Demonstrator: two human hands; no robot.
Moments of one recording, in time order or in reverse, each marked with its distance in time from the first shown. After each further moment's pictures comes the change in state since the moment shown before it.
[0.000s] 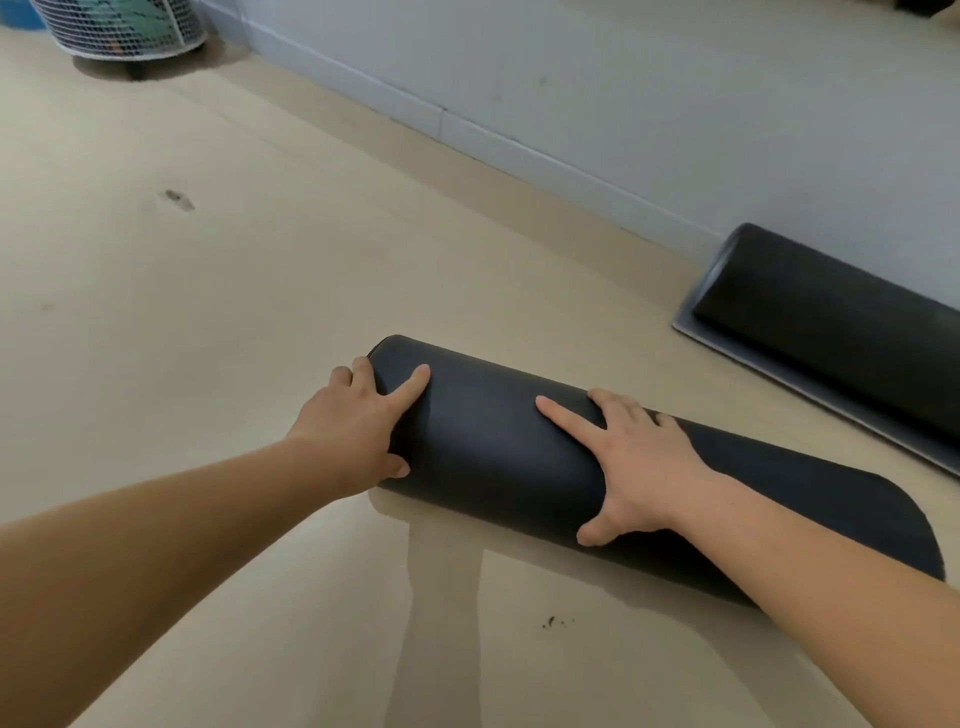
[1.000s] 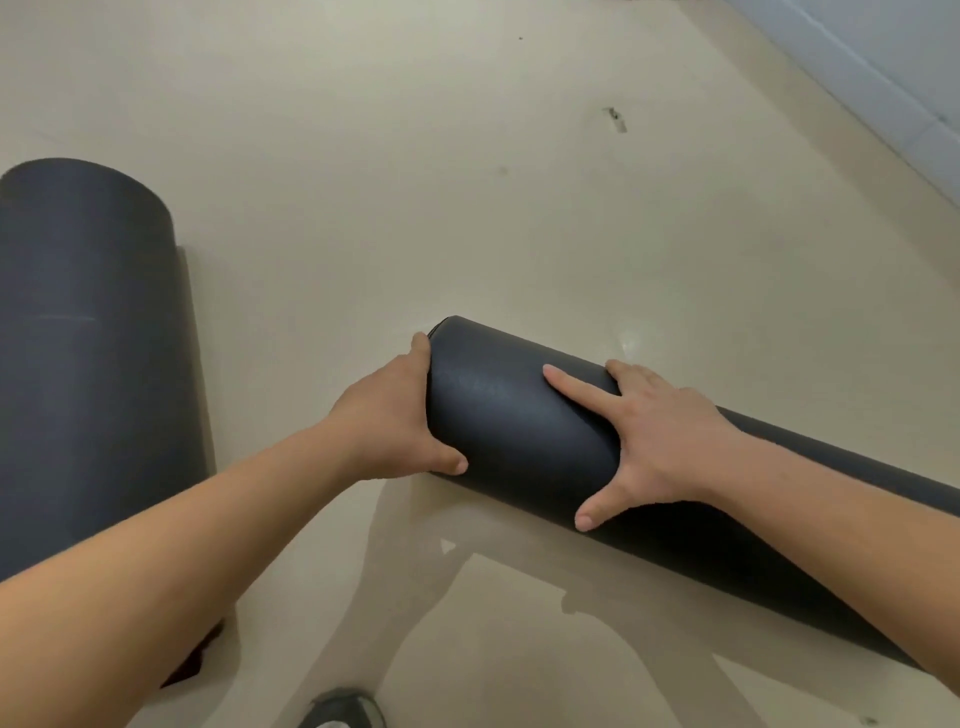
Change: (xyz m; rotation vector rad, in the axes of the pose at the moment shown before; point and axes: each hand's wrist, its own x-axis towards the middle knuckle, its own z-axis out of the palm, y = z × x) left_hand -0.286 -0.251 0.121 -0.772 0.078 -0.672; right_hand 0.051 -0.390 -0.020 -0.321 -0.083 -0.592
